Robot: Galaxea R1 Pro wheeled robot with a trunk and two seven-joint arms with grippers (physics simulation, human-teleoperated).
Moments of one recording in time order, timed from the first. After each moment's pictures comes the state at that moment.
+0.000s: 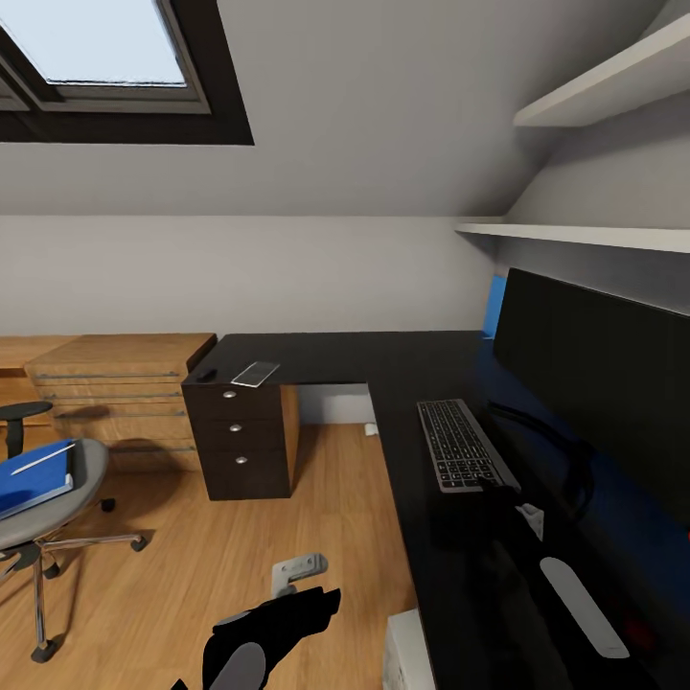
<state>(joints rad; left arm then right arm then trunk) -0.16 0.04 -0.59 -1.57 0.97 0.58 0.75 -0.33 -0.16 0.03 -1.12 -1.63 0.06 -0.01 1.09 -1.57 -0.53</state>
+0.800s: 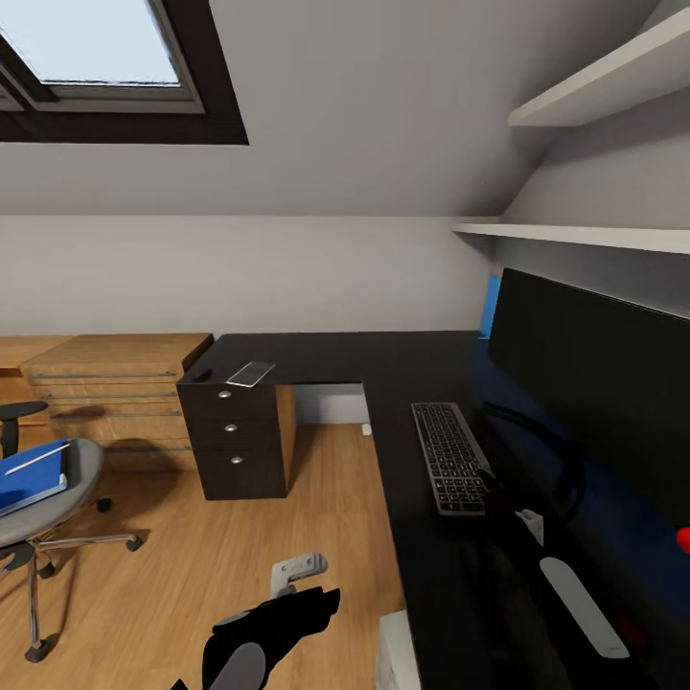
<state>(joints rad) -0.16 0.04 -0.59 -1.57 0.97 0.58 0.75 -0.33 -0.16 0.03 -1.12 -1.63 0.06 -0.09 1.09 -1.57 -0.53</state>
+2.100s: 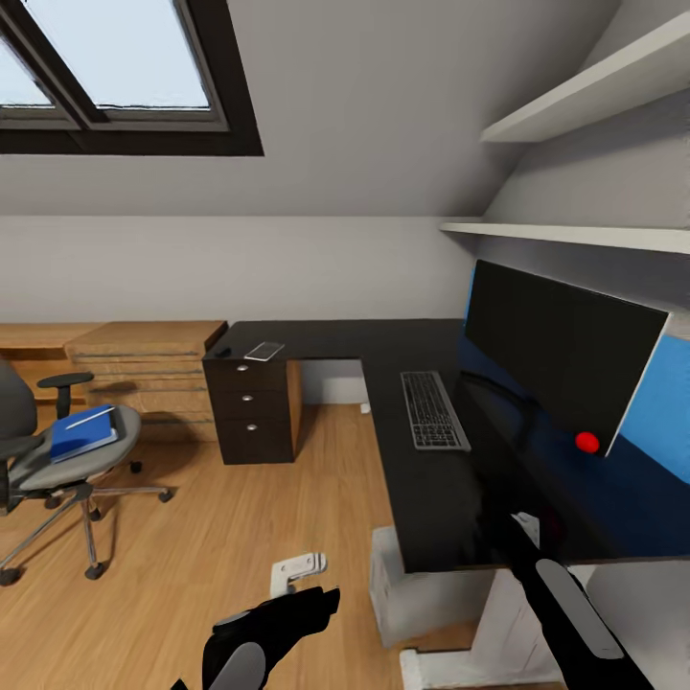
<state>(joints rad) -0.16 0.04 -0.59 -1.57 0.97 0.58 0.75 -0.33 -0.14 0.04 -1.10 -1.63 0.06 -0.09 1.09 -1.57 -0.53</state>
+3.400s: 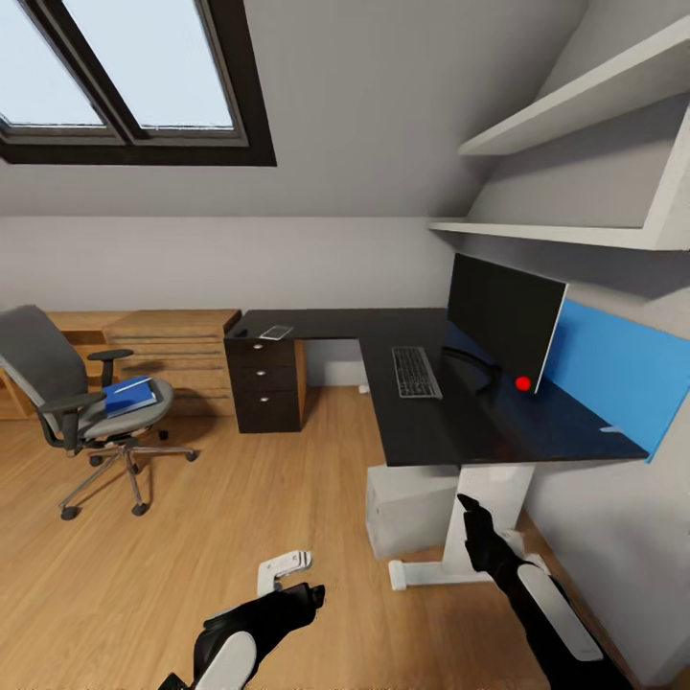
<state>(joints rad) -0.16 0.04 -0.52 -1.53 0.96 0.58 0.74 -0.34 -0.11 0.09 -1.06 -1.60 0.06 -0.25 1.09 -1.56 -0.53</state>
